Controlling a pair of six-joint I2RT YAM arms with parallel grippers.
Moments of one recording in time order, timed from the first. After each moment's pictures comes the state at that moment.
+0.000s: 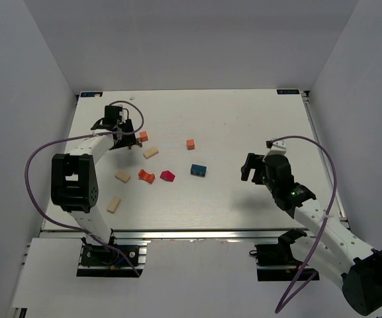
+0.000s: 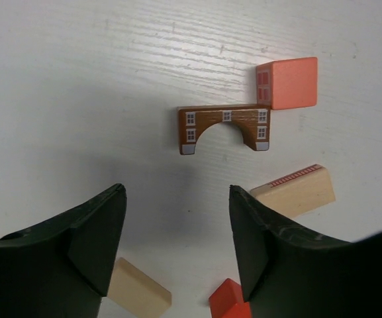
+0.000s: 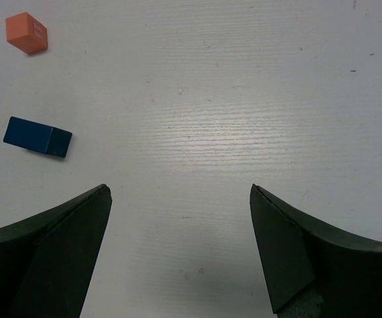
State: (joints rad) left arm -0.06 1.76 1.21 -0.38 -0.12 -0.26; right arm 0.48 0.87 0.51 -0.18 0.22 0.38
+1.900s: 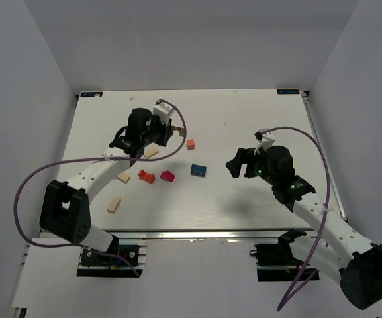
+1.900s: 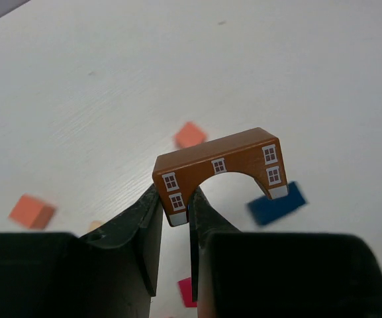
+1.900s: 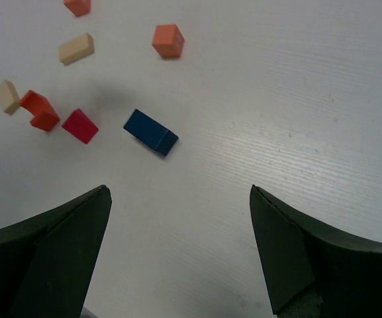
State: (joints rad) left arm -0.40 1.50 1.07 -0.03 0.14 0.10; right arm 0.47 0.92 0.58 -0.08 -0.13 0.31
